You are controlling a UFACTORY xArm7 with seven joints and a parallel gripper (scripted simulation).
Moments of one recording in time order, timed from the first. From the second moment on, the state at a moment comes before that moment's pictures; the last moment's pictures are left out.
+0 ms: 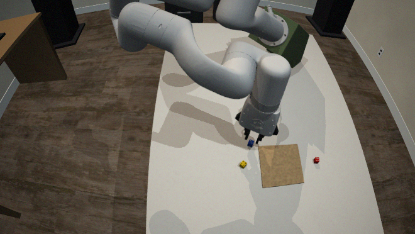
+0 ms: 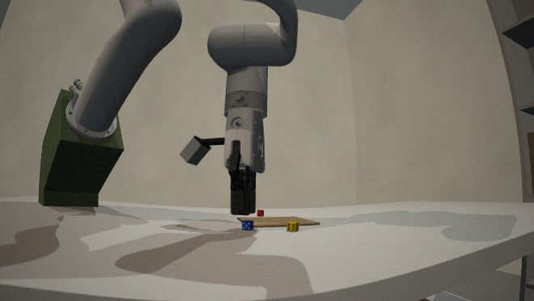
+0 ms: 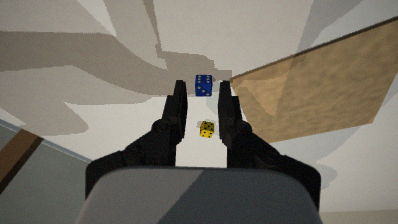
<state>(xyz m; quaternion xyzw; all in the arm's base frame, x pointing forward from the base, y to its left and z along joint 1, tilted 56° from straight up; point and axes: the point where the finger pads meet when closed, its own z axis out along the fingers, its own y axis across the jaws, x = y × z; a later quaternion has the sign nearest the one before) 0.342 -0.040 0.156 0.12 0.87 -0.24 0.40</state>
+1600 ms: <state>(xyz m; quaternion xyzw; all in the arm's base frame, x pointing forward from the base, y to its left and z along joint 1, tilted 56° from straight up) 0.346 -0.043 0.153 0.12 0.87 -0.24 0.40</state>
